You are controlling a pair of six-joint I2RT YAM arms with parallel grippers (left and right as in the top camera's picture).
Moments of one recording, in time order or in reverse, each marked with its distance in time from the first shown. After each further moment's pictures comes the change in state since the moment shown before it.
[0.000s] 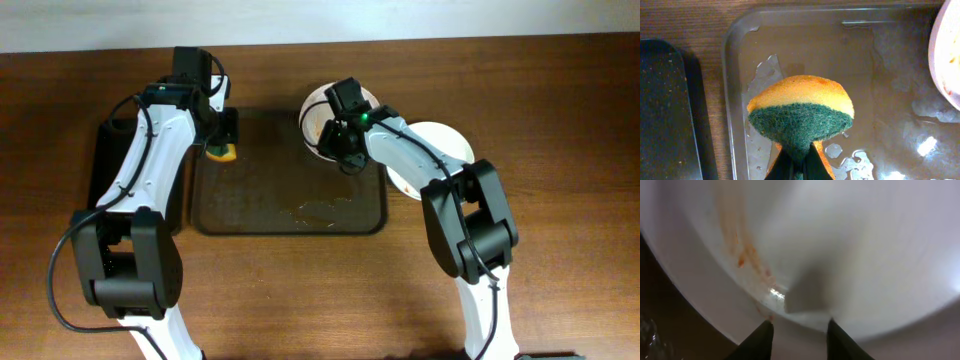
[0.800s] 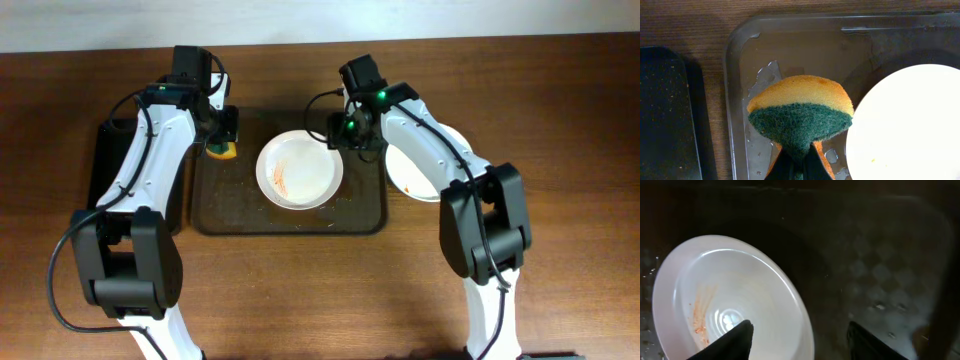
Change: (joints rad) left arm 0.000 0.000 0.000 0.021 0.000 0.000; right arm -0.053 -0.036 0.119 -0.185 -0.065 -0.459
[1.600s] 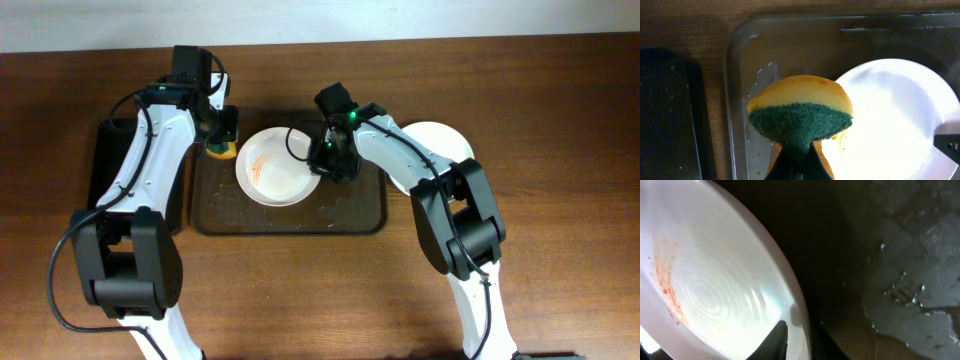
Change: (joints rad) left arm 0.000 0.000 0.000 0.000 0.000 0.000; right arm 0.083 0.091 -0.032 0.002 -0.127 0.347
